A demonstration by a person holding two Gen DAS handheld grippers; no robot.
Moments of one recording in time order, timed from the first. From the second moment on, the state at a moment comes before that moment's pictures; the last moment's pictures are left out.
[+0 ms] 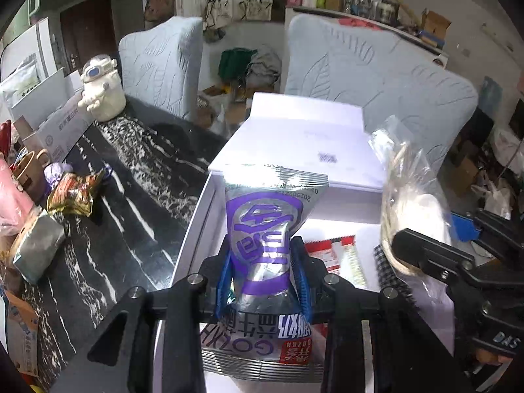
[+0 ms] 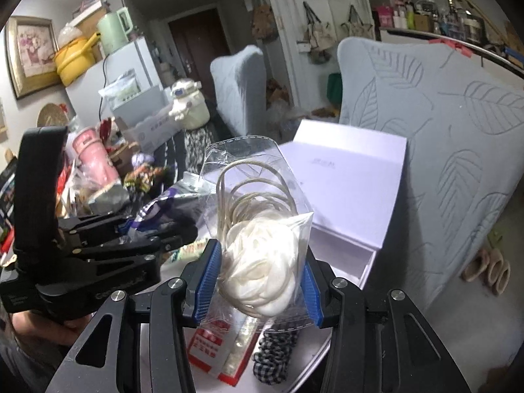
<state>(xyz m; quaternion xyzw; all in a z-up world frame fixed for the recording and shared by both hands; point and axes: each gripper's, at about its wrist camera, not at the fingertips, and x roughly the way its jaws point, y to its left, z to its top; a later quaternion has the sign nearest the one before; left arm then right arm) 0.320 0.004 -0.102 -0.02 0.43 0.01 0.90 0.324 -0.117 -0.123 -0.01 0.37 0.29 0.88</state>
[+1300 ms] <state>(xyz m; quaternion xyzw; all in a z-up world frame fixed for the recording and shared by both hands) 0.284 -0.015 -0.035 0.00 0.38 0.05 0.92 0.282 -0.127 -0.078 -0.05 0.34 0.23 0.91</state>
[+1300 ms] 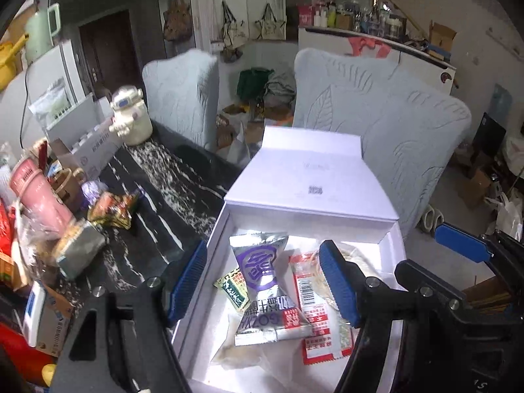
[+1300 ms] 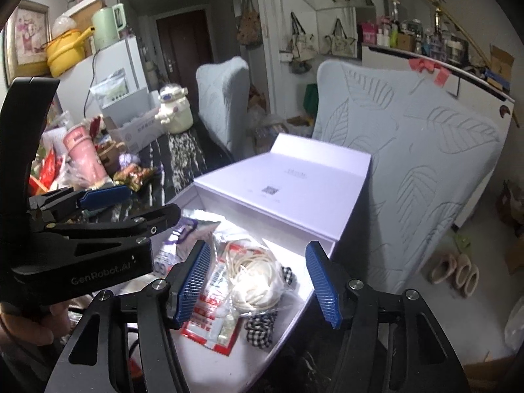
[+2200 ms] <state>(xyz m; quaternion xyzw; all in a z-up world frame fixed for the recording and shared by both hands) 0.133 -0.052 0.080 0.01 0.26 0.05 0.96 0.146 -0.164 0.026 -0.05 0.21 0.25 0.95</state>
